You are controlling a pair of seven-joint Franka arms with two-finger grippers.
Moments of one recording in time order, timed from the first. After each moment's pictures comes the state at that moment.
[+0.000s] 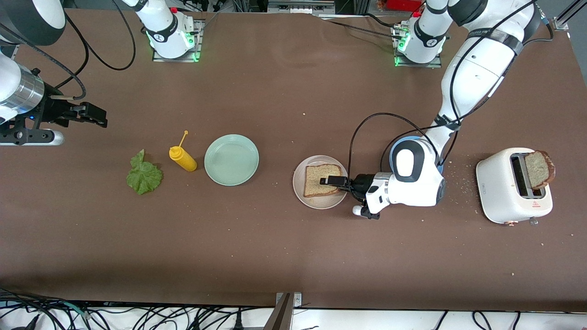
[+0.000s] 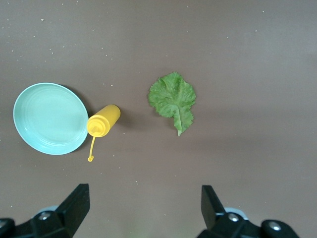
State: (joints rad) left arm -0.01 0.88 -0.42 -1.47 -0.72 2.19 0.32; right arm 0.03 0.11 0.04 -1.58 -0.03 1.57 0.06
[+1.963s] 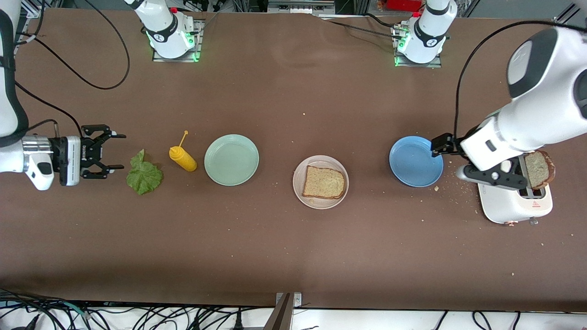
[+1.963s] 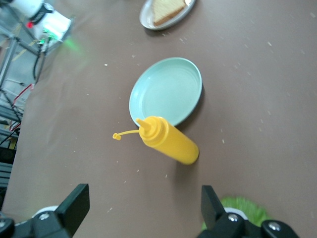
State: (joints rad) left arm 0.06 0.34 -0.27 -1.32 0.03 1.56 -0.04; right arm -0.22 0.49 0.02 -1.59 0.59 1.54 -1.62
